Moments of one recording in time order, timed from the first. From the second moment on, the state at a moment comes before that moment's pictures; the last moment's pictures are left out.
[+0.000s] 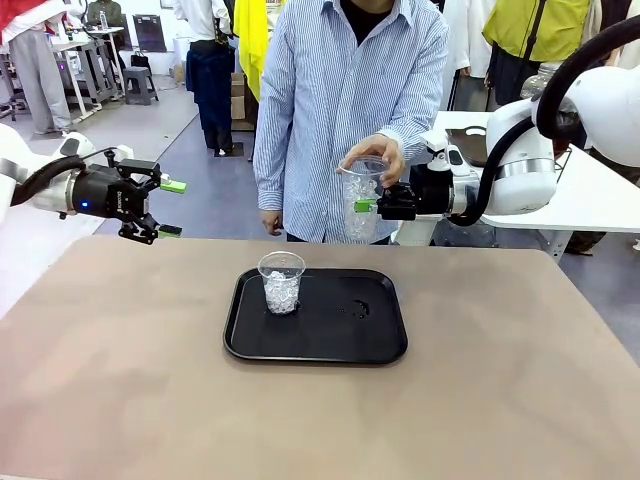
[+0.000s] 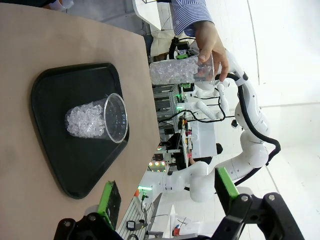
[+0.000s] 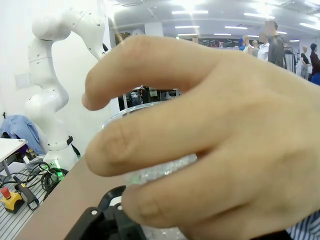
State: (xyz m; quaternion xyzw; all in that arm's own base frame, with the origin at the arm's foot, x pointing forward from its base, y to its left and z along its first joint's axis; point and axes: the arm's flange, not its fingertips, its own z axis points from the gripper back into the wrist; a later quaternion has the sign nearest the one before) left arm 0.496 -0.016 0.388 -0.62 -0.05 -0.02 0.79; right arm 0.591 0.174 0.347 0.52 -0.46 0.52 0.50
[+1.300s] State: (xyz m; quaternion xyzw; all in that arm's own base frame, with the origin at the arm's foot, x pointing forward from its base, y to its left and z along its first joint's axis) left arm 0.496 -0.016 0.388 -0.62 -0.05 -0.02 0.79; right arm 0.586 0.115 0.330 0.52 -0.47 0.48 0.52
